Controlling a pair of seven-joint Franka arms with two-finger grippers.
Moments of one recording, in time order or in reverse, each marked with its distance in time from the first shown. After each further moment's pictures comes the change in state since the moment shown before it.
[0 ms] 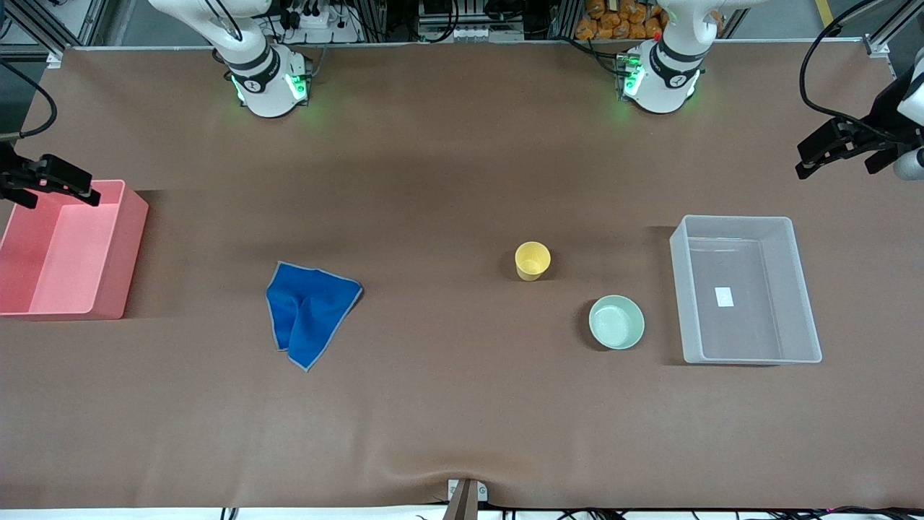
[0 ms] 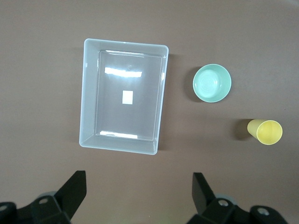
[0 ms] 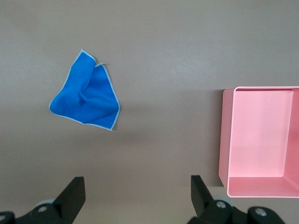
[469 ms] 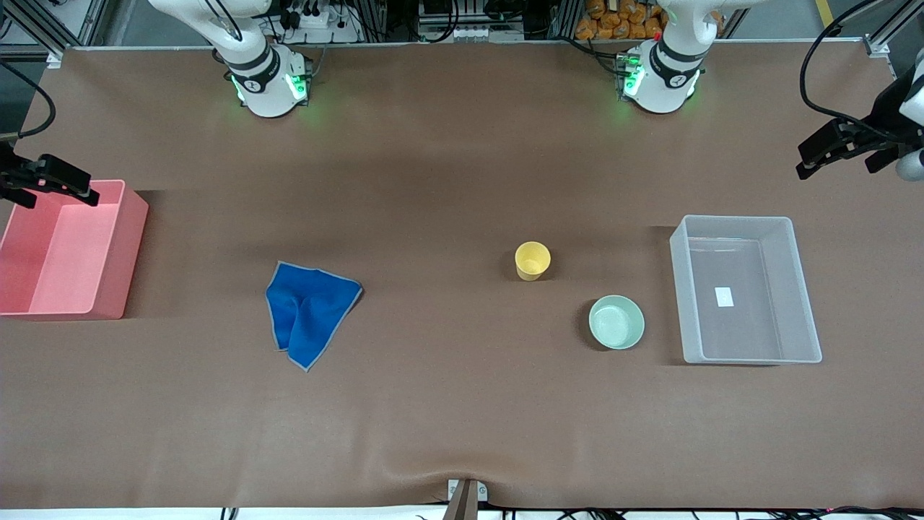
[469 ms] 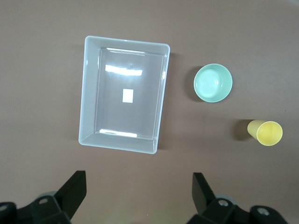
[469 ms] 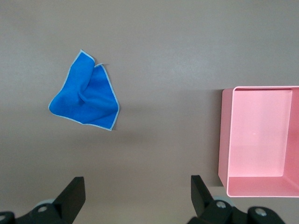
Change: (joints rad) left arm 0.000 0.015 0.000 0.001 0.000 -0.006 -0.016; right arm -0.004 0.000 -0.001 0.001 0.000 0.000 0.000
